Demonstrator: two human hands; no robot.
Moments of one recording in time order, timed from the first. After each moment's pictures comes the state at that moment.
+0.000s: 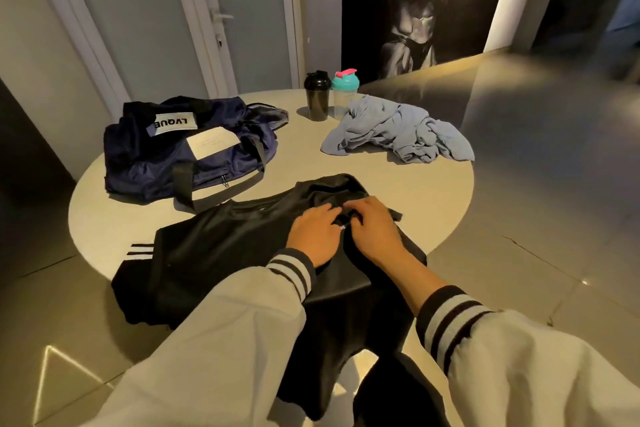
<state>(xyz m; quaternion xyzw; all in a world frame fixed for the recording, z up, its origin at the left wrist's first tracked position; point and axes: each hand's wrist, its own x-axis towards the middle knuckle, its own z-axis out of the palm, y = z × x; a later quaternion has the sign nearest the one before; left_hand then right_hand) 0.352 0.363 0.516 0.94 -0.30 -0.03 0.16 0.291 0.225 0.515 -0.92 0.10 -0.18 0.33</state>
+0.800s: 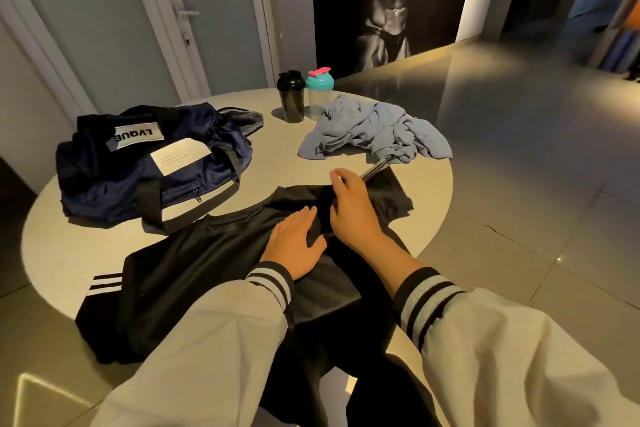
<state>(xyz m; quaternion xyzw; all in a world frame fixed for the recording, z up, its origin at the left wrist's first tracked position) 0.380 0.360 0.492 0.91 -0.32 -0.04 0.25 0.332 0.209 0.532 -0.93 0.06 -0.24 0.26</state>
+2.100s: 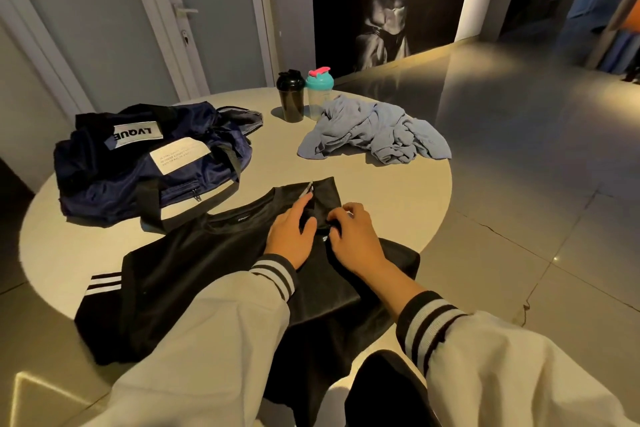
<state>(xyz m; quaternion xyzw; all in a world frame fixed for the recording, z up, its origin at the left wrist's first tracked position) 0.384 0.355 0.499 0.87 -0.24 -0.03 0.42 0.306 0.215 0.497 -0.94 0.11 -0.18 0.28</state>
